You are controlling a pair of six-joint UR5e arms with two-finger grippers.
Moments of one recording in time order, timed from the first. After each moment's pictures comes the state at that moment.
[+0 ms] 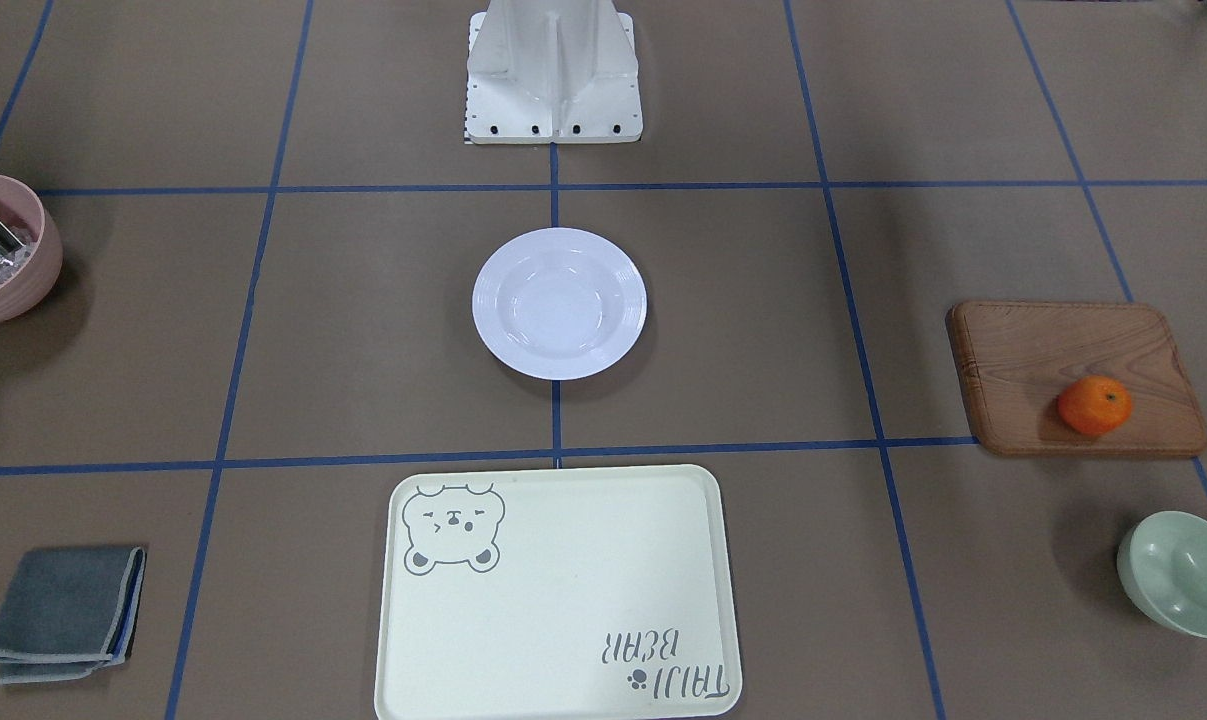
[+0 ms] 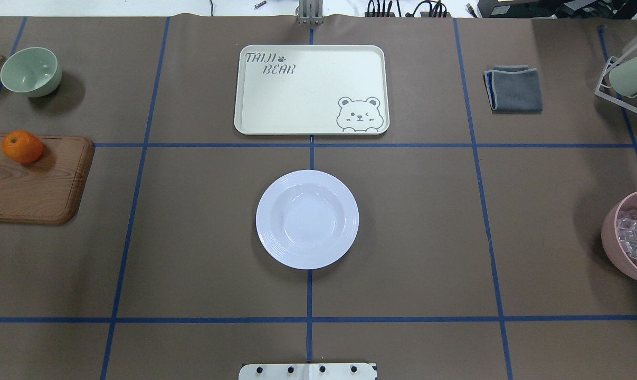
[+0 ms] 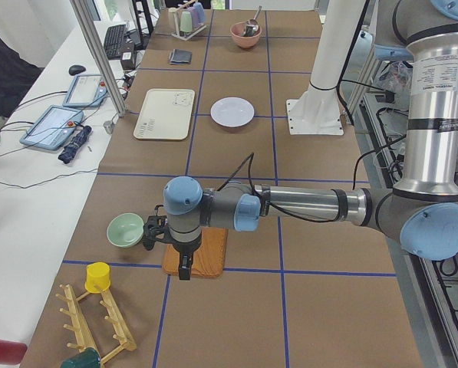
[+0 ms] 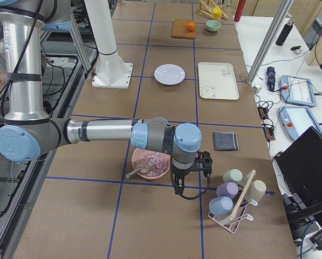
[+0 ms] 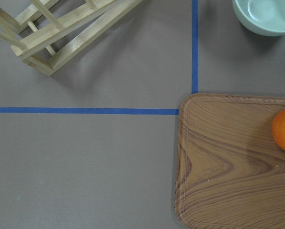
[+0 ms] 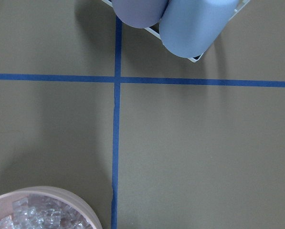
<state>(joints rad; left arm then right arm) -1.59 -1.56 -1.63 -1.62 -2.28 -0.06 1.66 -1.59 1.68 -1.76 2.31 -0.15</state>
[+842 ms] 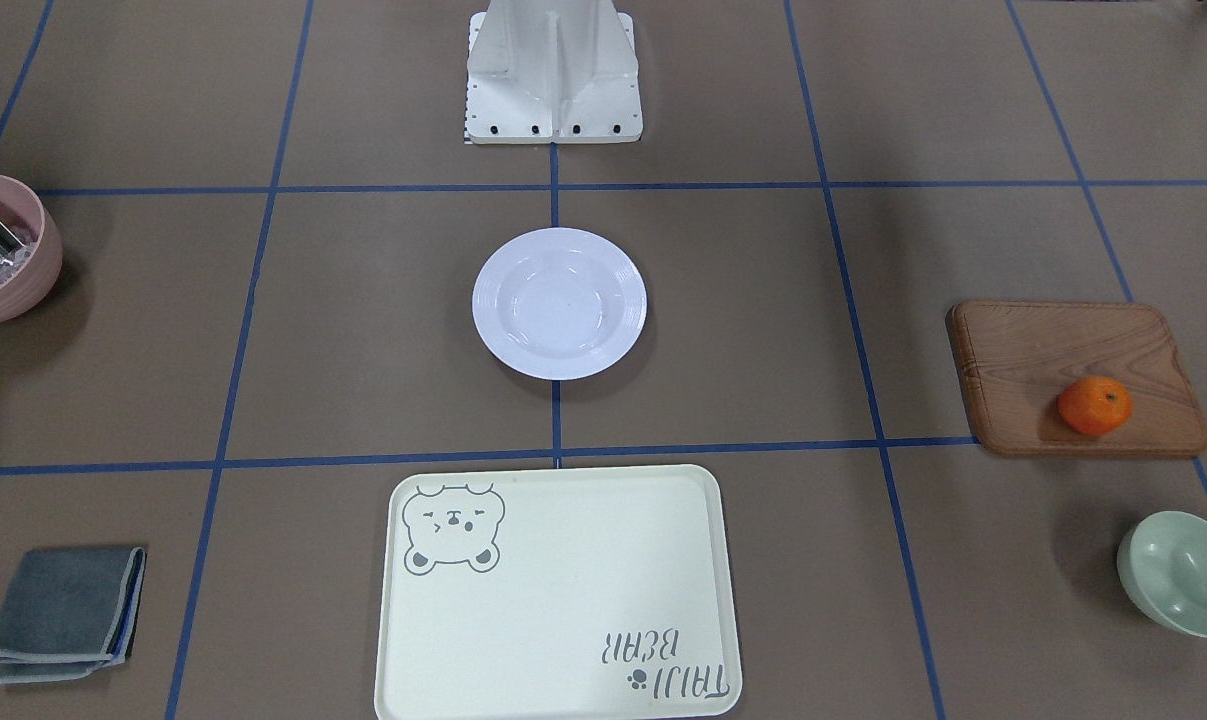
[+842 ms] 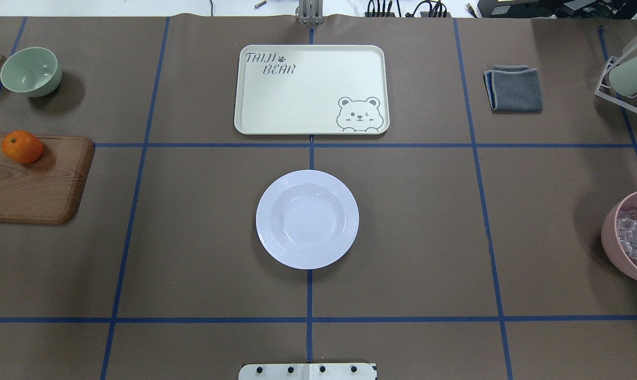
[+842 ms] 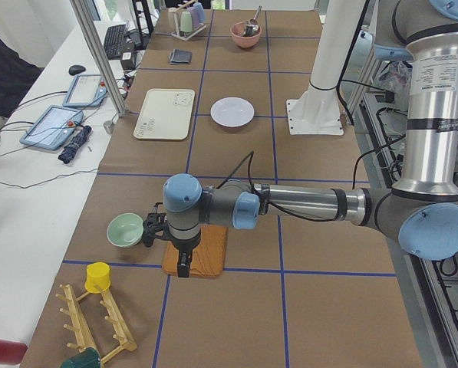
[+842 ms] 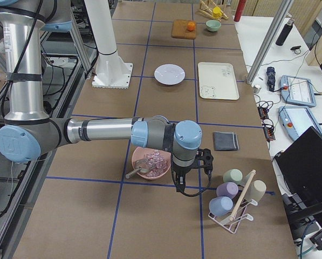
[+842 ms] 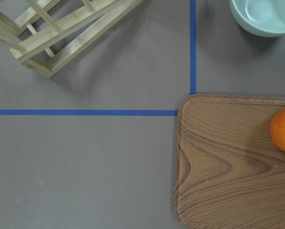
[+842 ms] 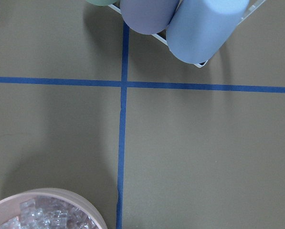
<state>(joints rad) -1.57 -1.57 -1.64 -1.62 -2.28 -0.06 1.66 -1.59 1.69 -1.76 2.31 -0.15</state>
